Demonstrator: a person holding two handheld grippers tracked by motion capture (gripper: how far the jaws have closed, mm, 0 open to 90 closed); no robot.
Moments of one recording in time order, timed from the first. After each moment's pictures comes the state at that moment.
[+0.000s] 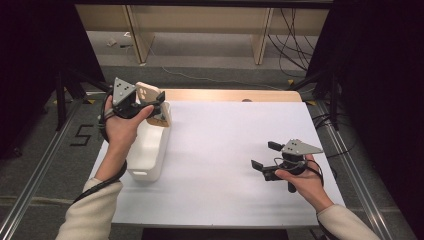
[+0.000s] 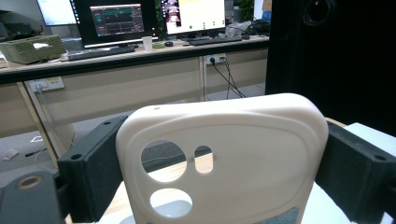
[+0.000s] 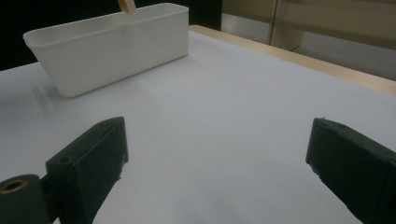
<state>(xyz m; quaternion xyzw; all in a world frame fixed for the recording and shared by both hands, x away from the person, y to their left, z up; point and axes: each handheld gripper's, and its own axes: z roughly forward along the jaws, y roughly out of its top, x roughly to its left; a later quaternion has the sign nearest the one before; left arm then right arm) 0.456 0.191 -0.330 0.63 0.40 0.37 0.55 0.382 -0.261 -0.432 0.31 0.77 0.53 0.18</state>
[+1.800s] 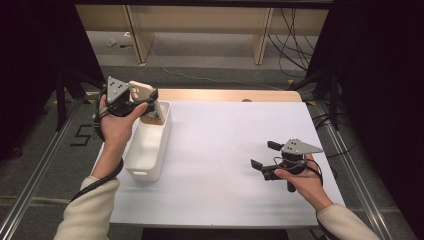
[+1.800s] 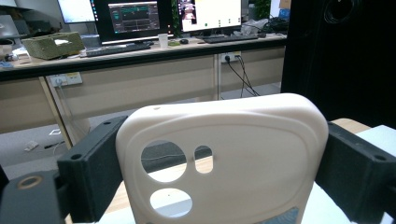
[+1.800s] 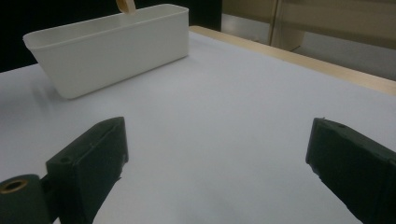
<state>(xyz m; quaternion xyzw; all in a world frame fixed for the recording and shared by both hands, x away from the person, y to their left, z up) 0.464 0.206 -0.332 0.62 0.43 0.39 0.54 0.383 -0.260 -0.432 0.31 0.77 0.53 0.18</state>
